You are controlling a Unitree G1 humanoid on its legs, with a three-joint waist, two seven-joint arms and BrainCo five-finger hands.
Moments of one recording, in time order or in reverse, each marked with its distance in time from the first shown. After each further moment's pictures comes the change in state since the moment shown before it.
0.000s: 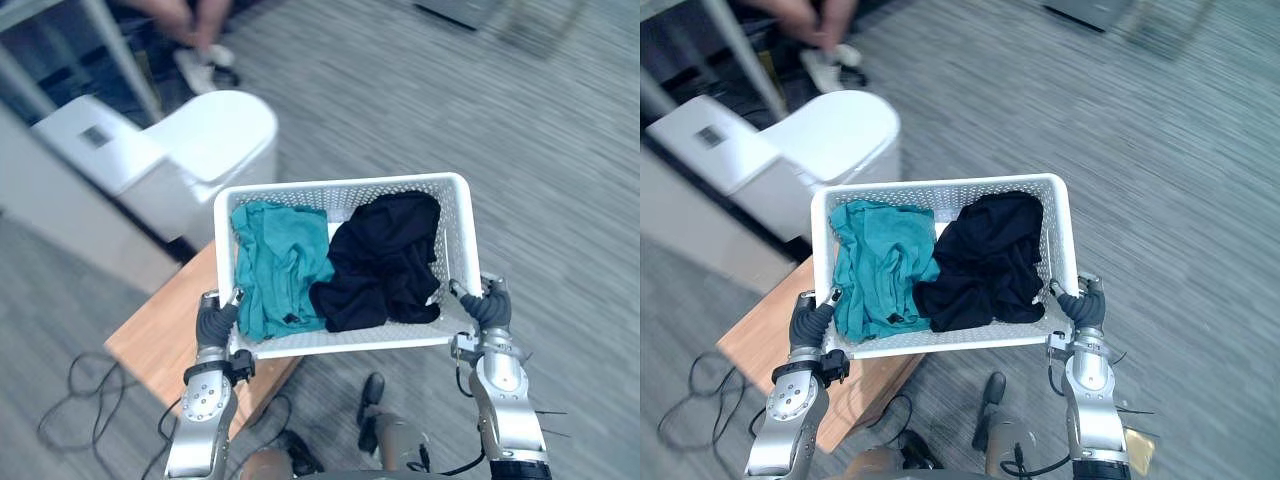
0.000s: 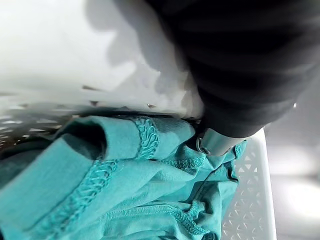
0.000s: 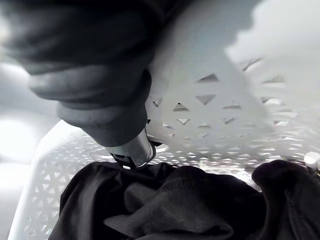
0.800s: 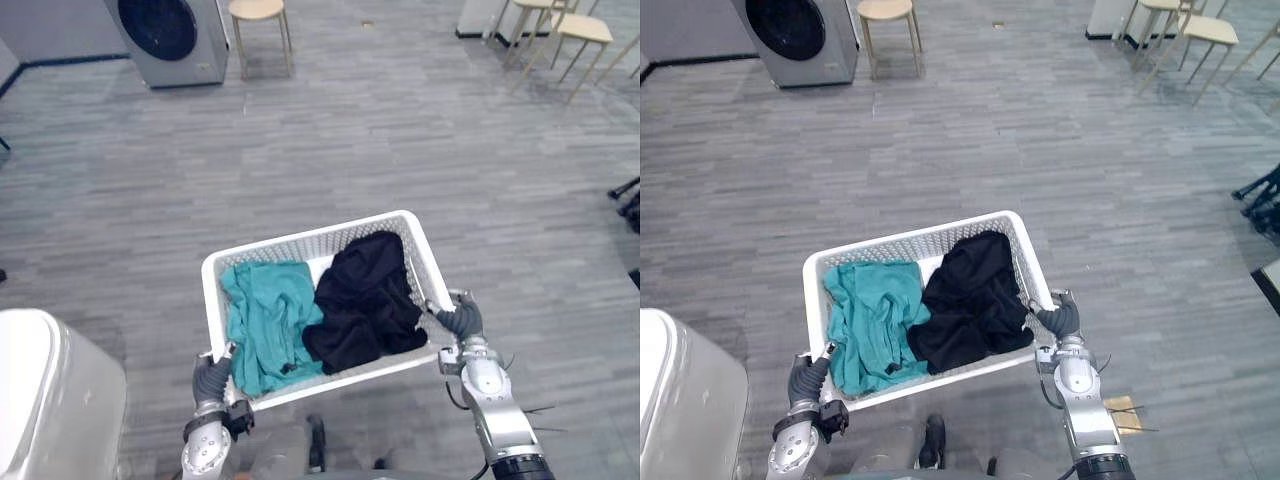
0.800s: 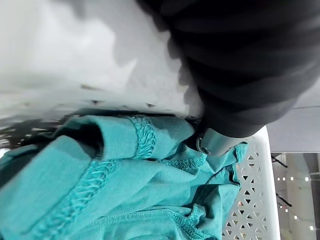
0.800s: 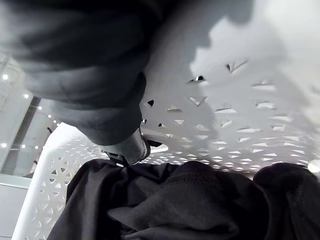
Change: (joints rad) left arm 0.215 -0.059 -0.008 0.078 -0.028 0.006 0.038; right arm -0.006 -0.100 0.138 0.196 -0.076 0.004 0.023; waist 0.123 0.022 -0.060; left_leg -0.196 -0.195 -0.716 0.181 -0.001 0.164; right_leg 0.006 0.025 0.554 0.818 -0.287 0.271
